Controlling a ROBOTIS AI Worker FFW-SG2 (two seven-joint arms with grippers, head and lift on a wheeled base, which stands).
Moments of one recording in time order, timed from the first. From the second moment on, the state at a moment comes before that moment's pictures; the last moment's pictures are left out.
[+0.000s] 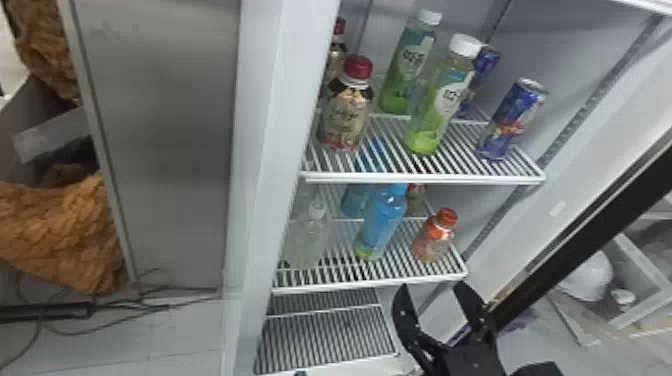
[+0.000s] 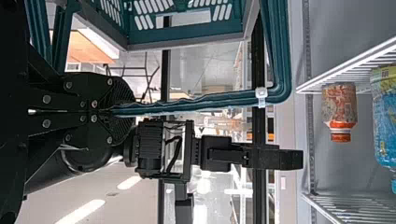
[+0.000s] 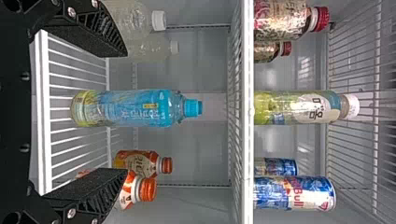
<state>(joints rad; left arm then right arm) 0.37 0.18 -0.27 -1.86 1.26 1.22 -0.30 0.72 -0.10 -0.17 -1.91 -0.20 -0.39 0.11</state>
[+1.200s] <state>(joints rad) 0.37 0.18 -0.27 -1.86 1.27 1.22 -0.30 0.61 -0.11 -0.16 -1.78 -0.18 -0.43 0.11</state>
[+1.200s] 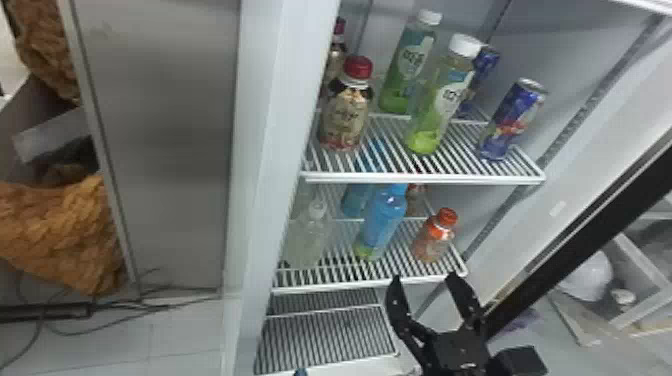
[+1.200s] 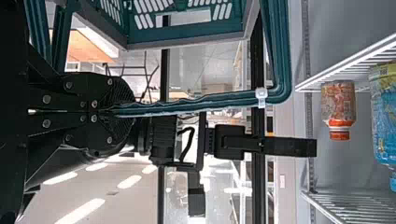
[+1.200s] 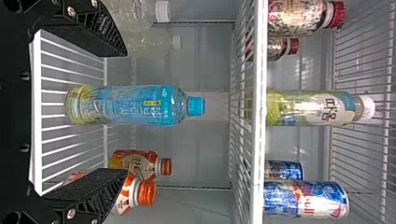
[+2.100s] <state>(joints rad) 0.36 0.18 -0.28 -1.85 1.27 1.22 -0.30 0.38 -0.14 -0.13 -1.52 -0.15 -0.49 0.11</state>
